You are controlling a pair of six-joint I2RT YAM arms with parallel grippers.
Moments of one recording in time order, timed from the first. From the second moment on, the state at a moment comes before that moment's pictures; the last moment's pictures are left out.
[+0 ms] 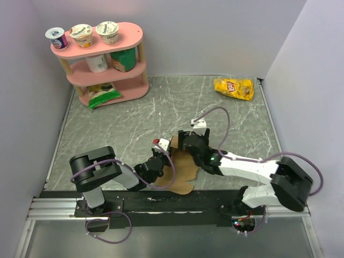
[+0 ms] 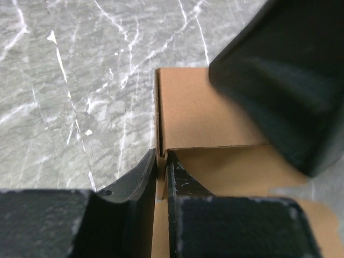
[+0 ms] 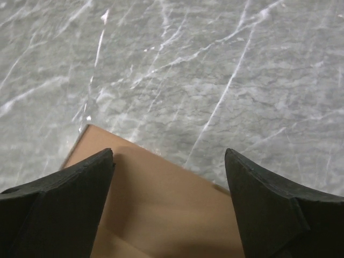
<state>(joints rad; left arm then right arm) -1.13 1.74 0.41 1.16 -0.67 -0.26 0.97 1.33 0.67 0.09 0.77 0.52</state>
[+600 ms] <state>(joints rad) -1.06 1.53 0.41 0.83 -0.39 -0.24 0.88 1.01 0.70 -0.17 0.14 0.03</state>
